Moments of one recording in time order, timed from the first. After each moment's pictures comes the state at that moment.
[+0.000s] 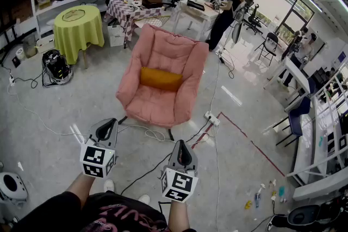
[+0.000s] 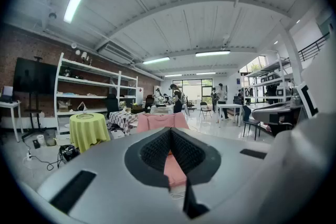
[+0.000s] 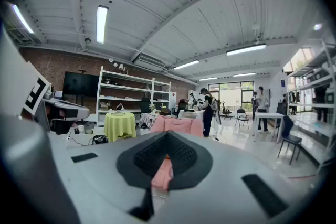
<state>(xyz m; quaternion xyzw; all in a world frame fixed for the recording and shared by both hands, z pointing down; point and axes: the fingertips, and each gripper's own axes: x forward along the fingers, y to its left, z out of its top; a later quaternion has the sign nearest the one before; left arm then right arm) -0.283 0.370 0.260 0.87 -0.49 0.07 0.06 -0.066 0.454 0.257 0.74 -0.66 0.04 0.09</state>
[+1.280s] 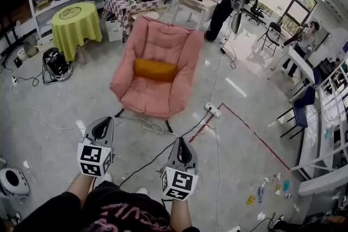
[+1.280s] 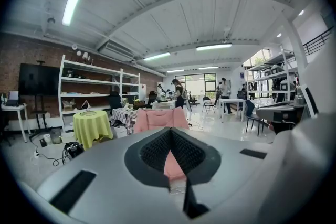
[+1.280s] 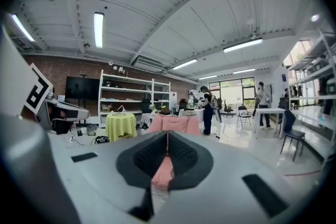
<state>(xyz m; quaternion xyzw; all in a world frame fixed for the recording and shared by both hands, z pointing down) -0.216 0.410 0.281 0.85 -0.51 0.10 0.06 0.013 0.494 0.281 0.73 -0.67 0.05 0.07</state>
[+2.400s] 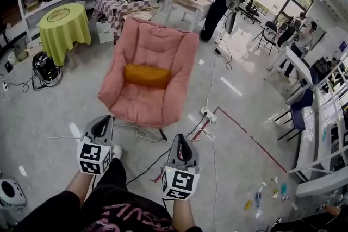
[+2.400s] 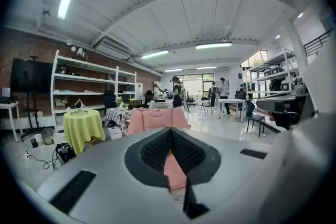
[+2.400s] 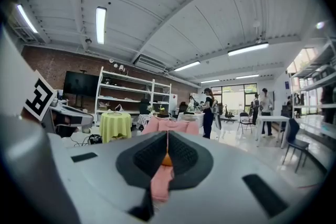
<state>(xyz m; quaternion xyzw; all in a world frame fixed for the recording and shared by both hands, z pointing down) -0.162 0.293 0.314 0.86 -0.50 0.09 0.06 0.057 0.382 0.287 0.73 -0.68 0.02 0.09</state>
